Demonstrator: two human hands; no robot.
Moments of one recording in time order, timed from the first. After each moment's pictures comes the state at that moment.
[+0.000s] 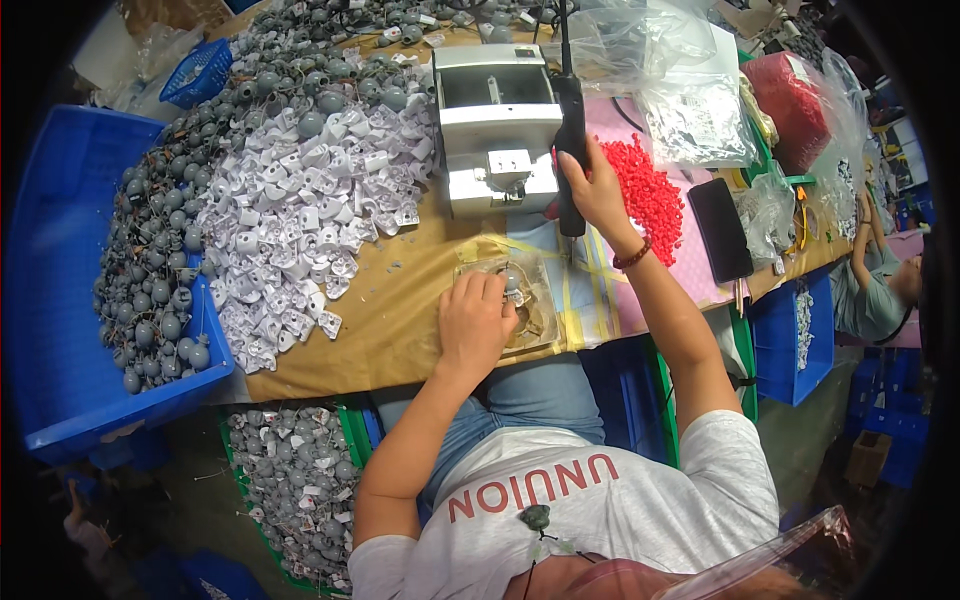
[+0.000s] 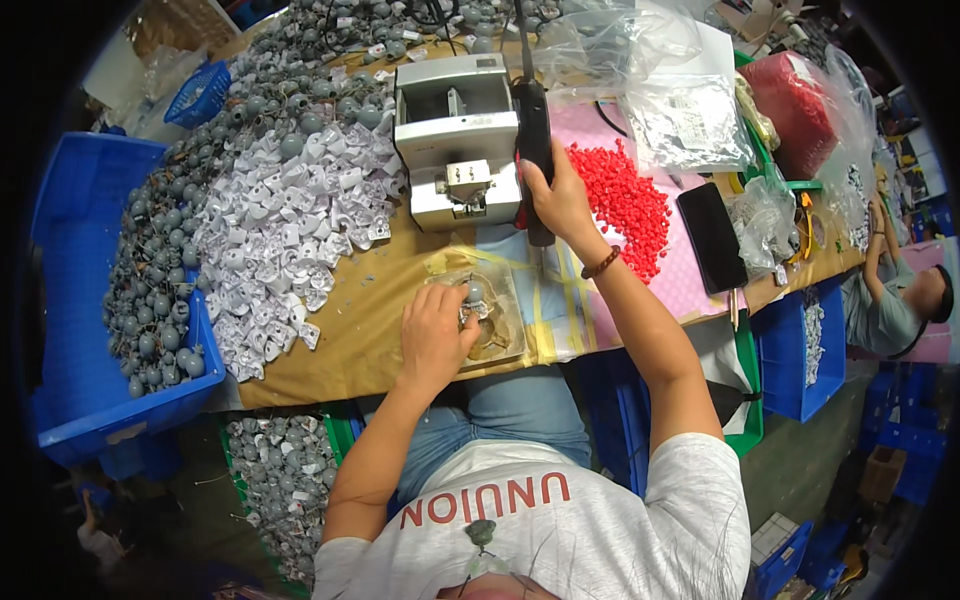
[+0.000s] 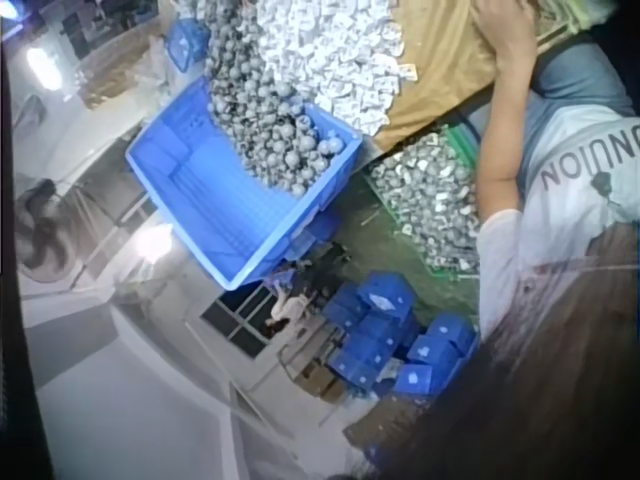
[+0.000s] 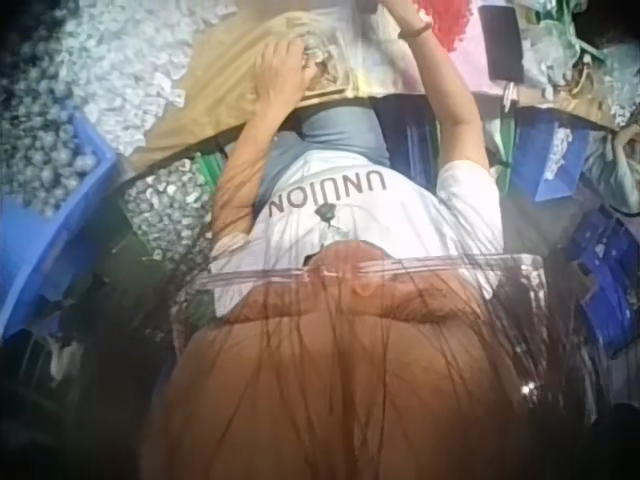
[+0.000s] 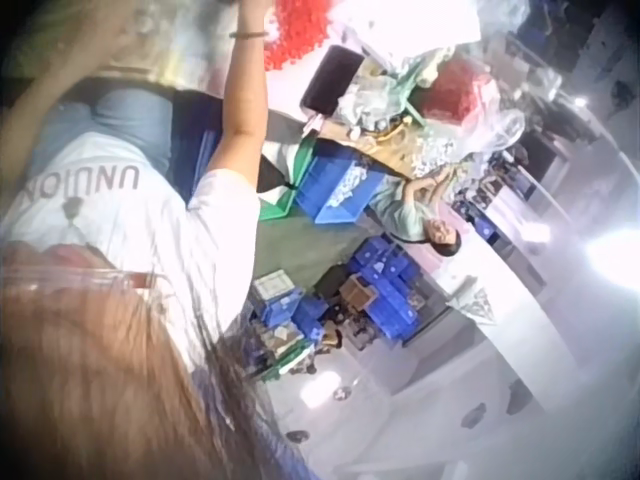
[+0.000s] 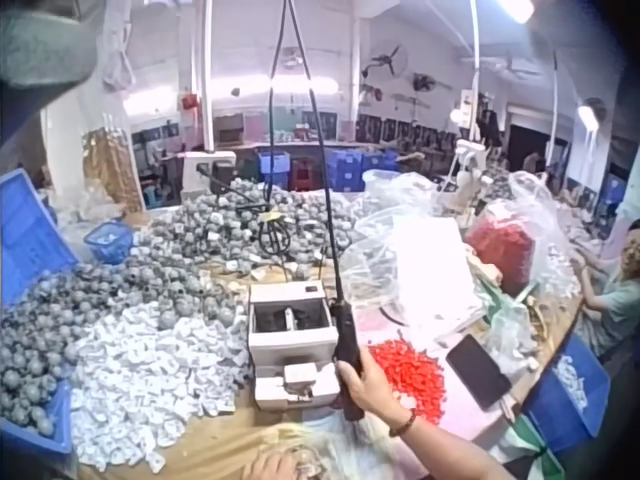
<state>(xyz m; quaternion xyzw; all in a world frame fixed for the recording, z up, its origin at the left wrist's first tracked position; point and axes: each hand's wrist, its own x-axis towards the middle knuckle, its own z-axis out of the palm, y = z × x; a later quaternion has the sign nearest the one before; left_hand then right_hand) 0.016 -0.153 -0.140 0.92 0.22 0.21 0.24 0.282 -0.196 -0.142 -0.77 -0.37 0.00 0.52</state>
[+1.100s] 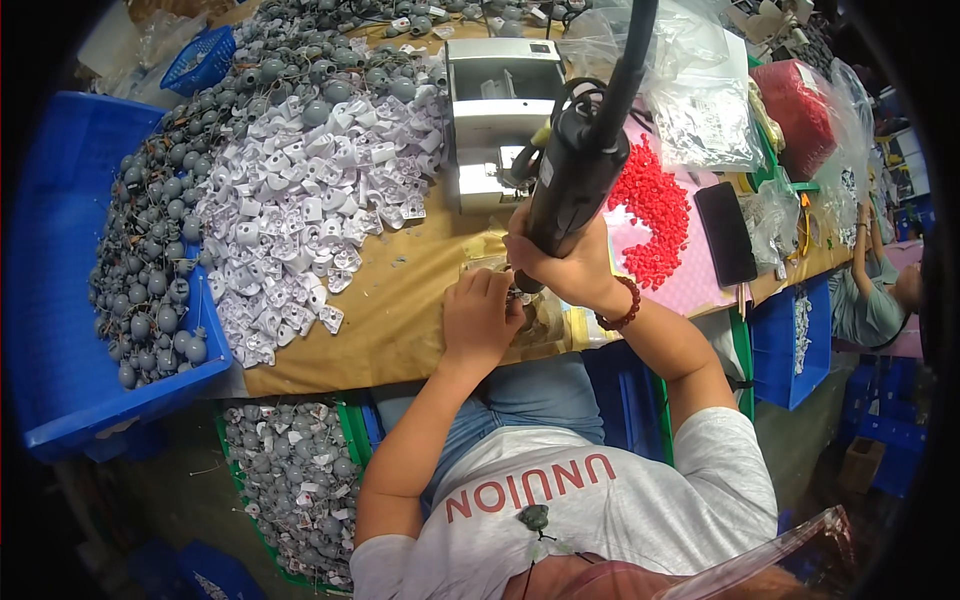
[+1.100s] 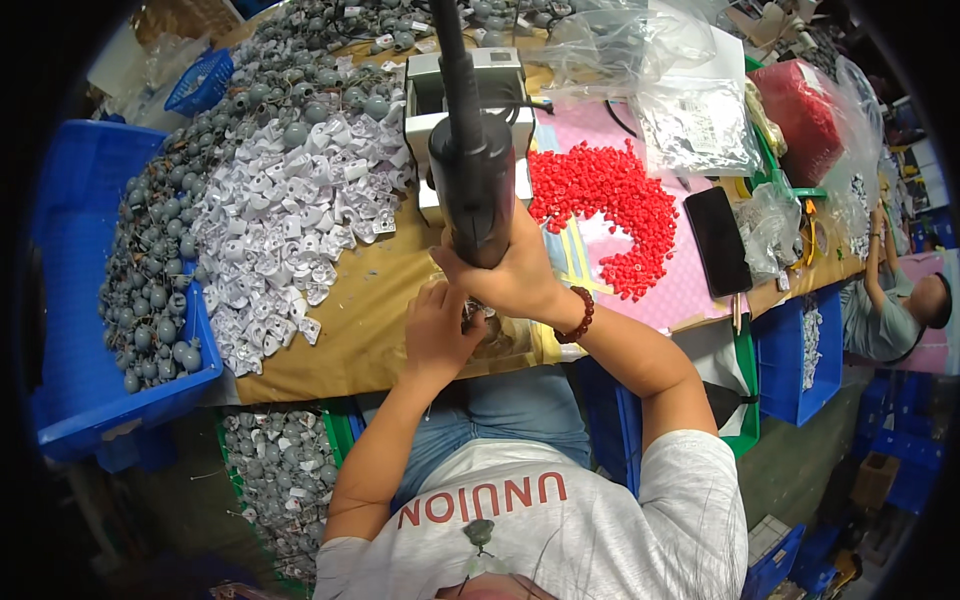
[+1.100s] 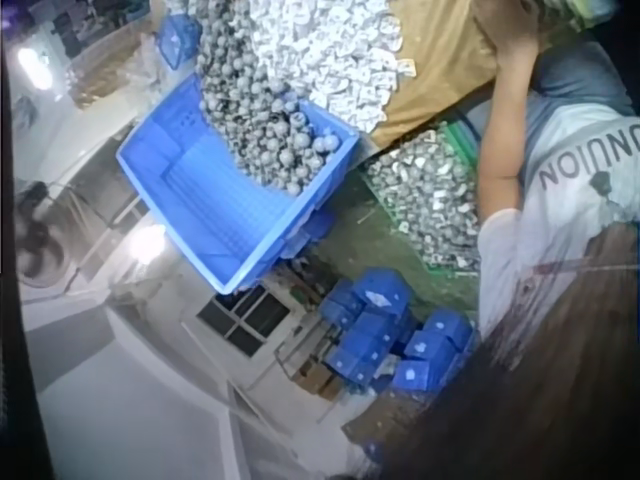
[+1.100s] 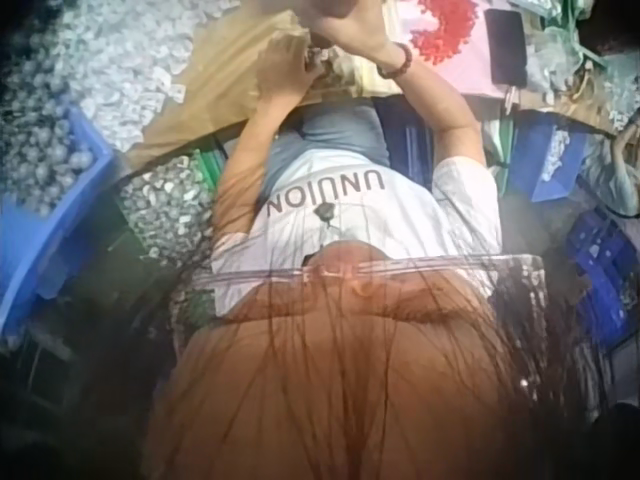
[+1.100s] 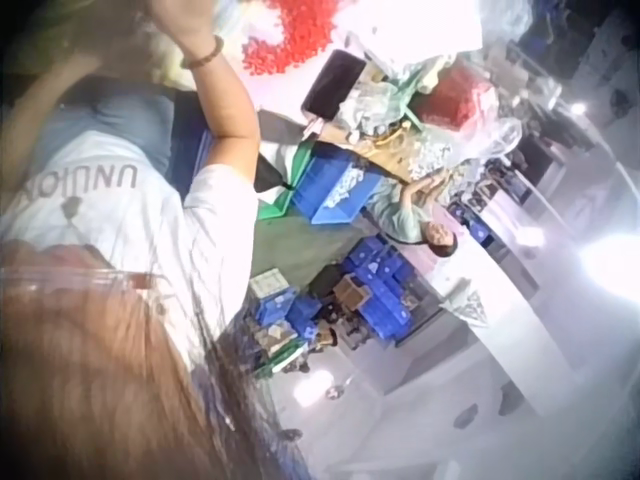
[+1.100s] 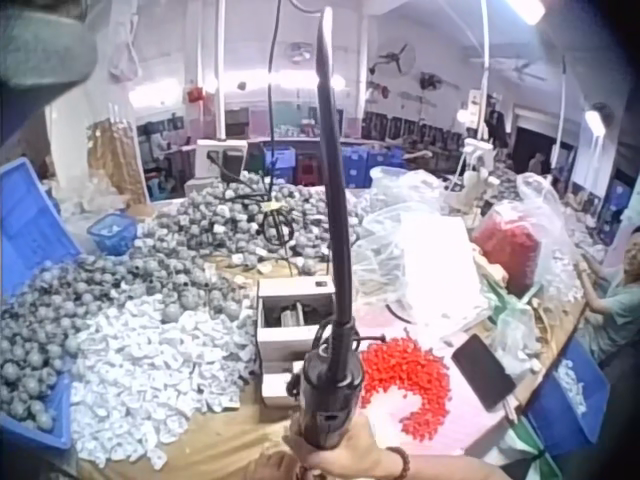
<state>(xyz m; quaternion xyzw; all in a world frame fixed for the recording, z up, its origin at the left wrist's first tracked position) 0.014 -0.150 -0.154 0.91 0.23 0.23 0.25 0.166 -0.201 -0.057 -0.55 -0.47 0.25 0.64</state>
